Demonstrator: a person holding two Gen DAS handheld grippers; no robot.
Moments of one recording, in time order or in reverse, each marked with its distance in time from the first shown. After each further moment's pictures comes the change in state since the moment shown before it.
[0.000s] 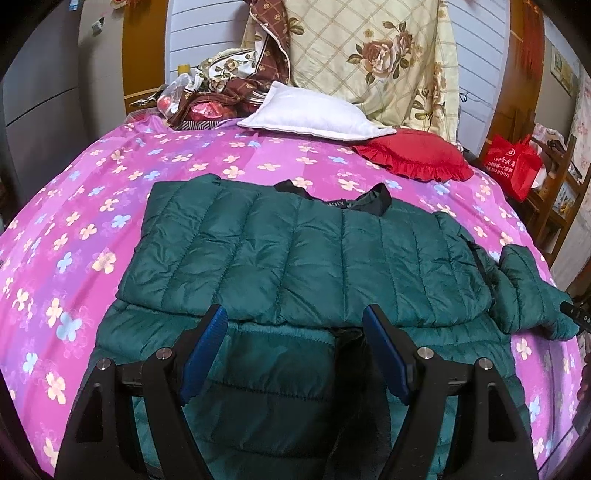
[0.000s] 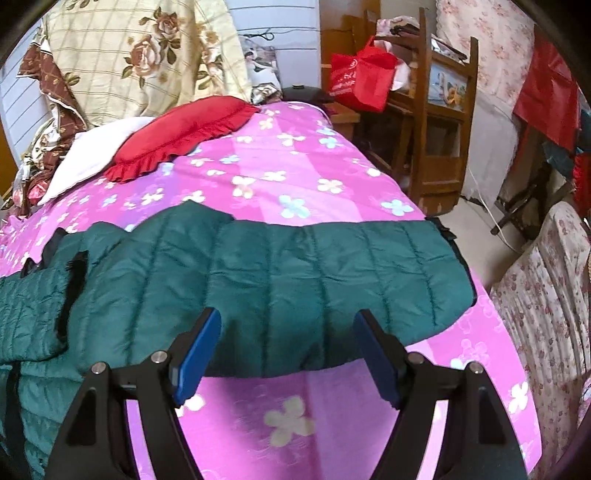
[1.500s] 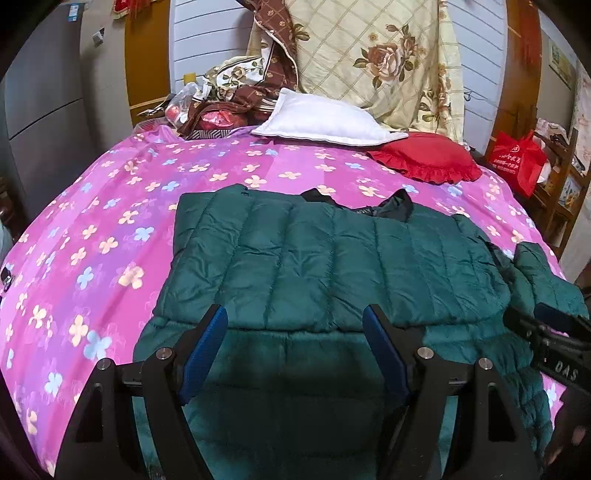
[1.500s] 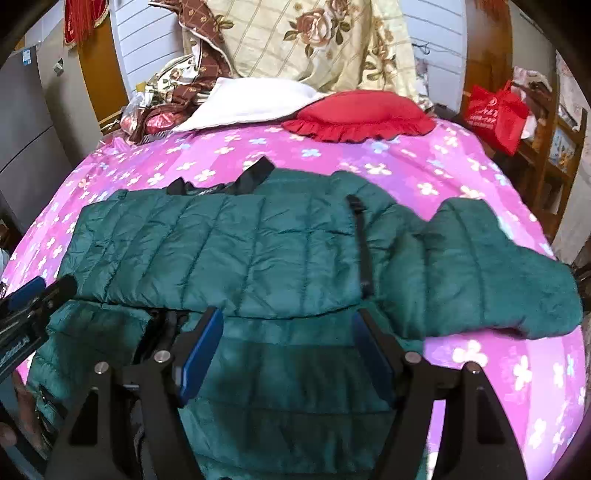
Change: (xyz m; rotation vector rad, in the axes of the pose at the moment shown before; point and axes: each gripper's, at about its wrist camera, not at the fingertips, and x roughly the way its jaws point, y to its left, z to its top) left arm -0.012 0.030 0.003 0.038 -0.029 0.033; right arm -0.059 0.251 -0.064 -0.282 0.023 0.283
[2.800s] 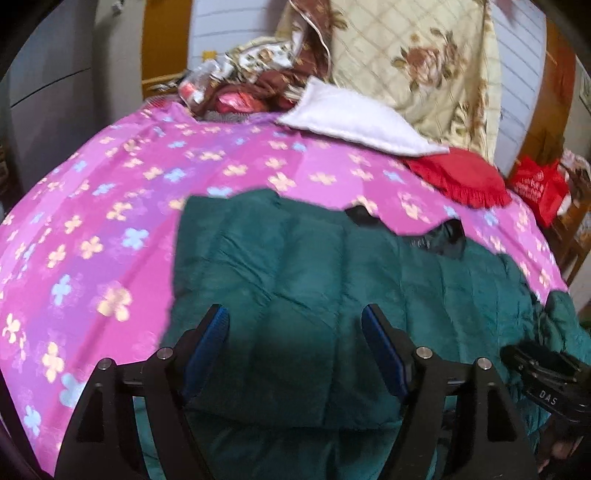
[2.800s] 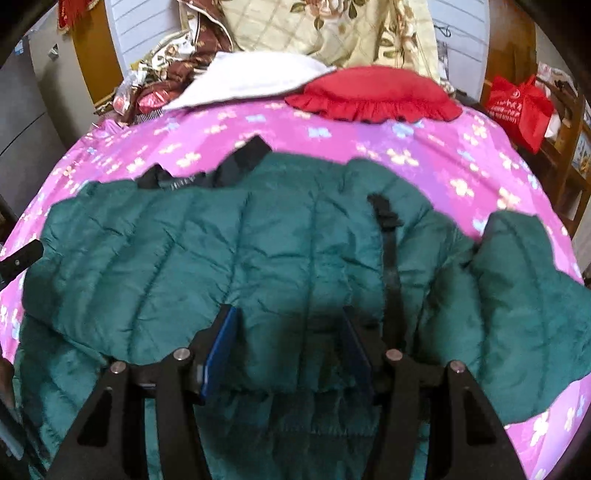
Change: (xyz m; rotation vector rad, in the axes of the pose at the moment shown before) left arm 0.083 0.045 0.038 -0.100 0.054 0.002; right arm 0.087 -0.001 0.032 -0.028 0.093 0.028
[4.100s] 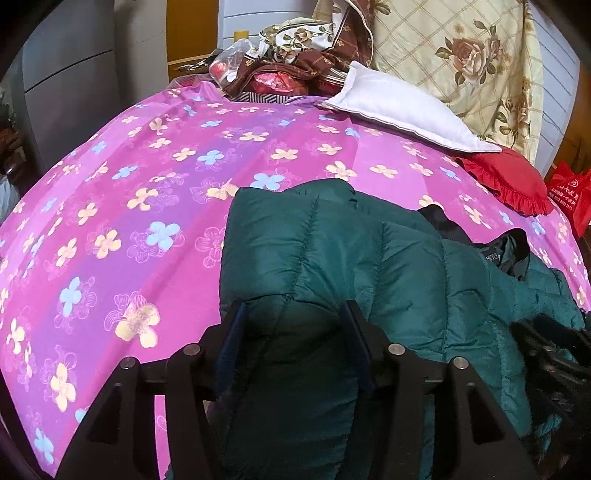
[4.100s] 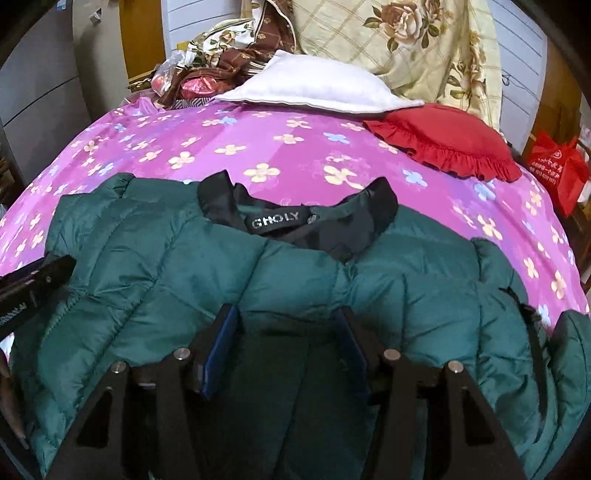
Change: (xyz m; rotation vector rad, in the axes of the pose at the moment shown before) left arm 0.039 0.048 0.017 -0.060 0.040 0.103; right arm 0.045 0.100 0.047 -0.169 -0.045 0.023
